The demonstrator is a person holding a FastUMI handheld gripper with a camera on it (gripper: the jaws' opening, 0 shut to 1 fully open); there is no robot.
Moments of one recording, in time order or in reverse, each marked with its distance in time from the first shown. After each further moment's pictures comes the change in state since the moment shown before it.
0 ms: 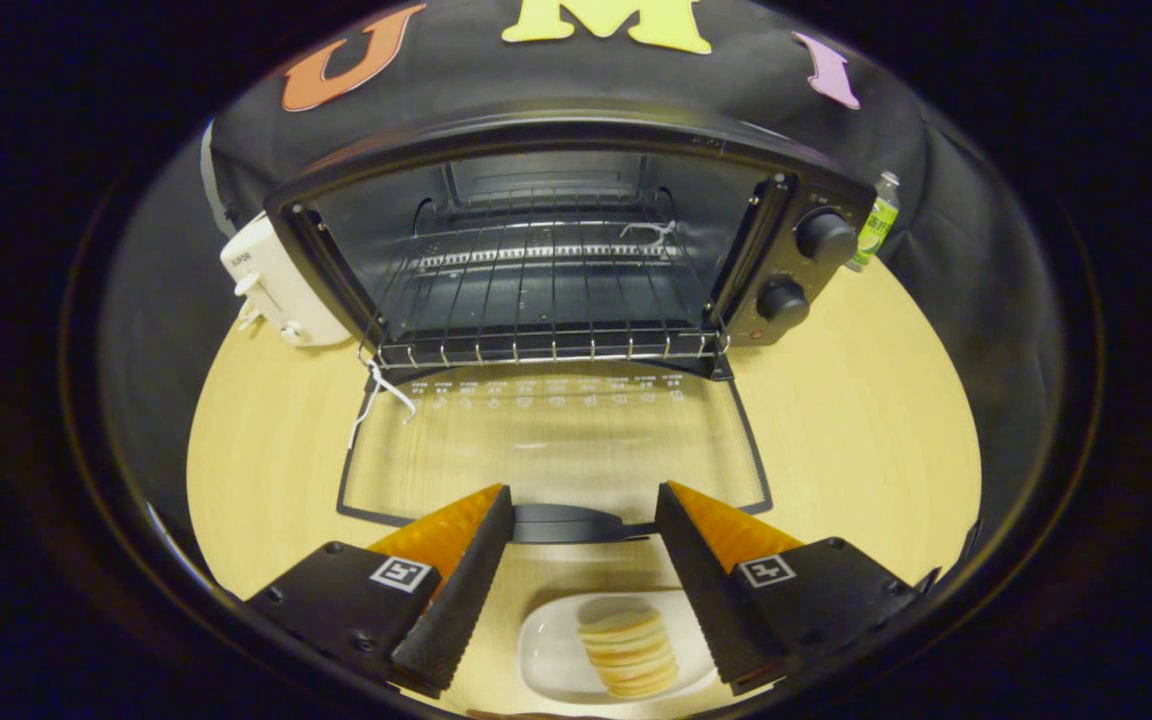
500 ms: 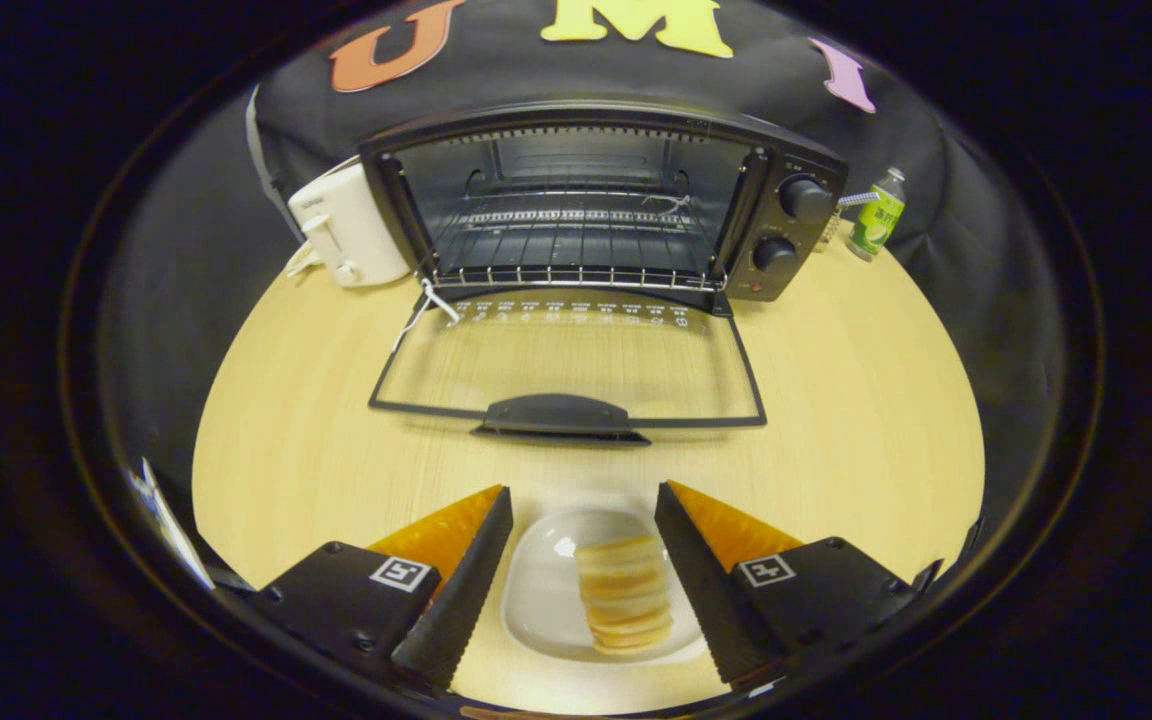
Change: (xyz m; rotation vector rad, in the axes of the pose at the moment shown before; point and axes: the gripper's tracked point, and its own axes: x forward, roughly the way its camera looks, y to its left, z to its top) arm -0.043 -0.006 -0.075 -0.109 0.005 0.094
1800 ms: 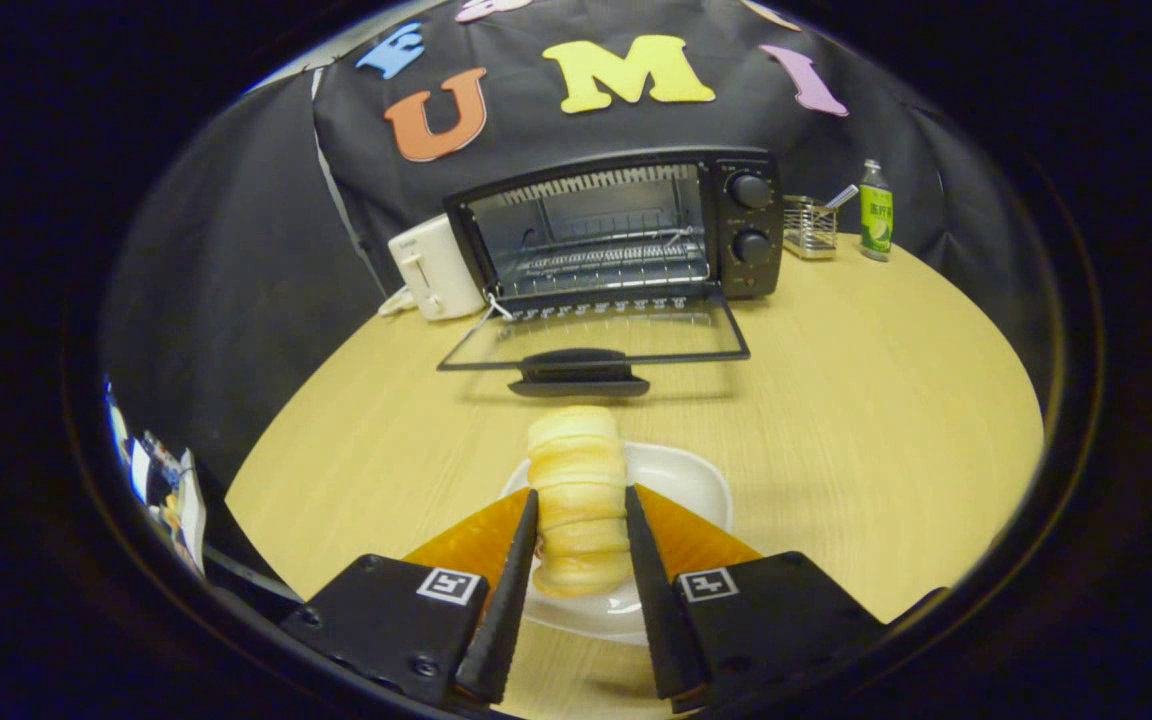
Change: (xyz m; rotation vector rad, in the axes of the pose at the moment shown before) arm -0.020 -0.008 -0.026 0.089 -0.342 0.280
